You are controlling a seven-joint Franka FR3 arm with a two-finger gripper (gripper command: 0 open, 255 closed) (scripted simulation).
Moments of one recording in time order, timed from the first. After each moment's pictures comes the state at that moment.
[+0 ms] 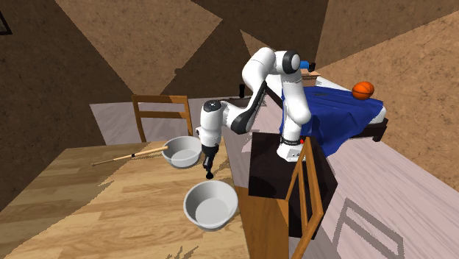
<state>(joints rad) 0.19 0.32 0.65 -1.94 -0.41 2.17 1.12</state>
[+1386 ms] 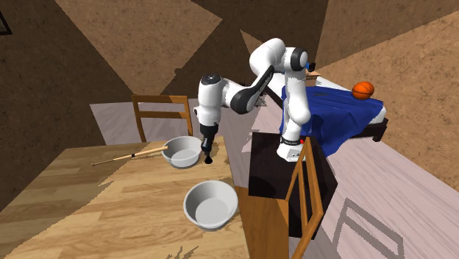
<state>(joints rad) 0.16 0.21 0.69 -1.82 -0.30 1.97 1.02</state>
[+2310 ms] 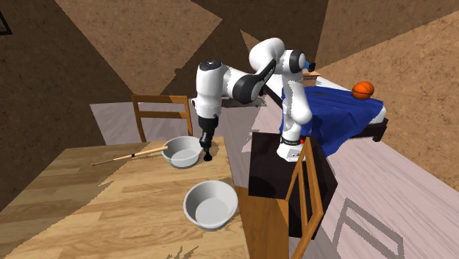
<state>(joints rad) 0.26 0.29 0.71 -1.57 -0.34 1.78 1.09</state>
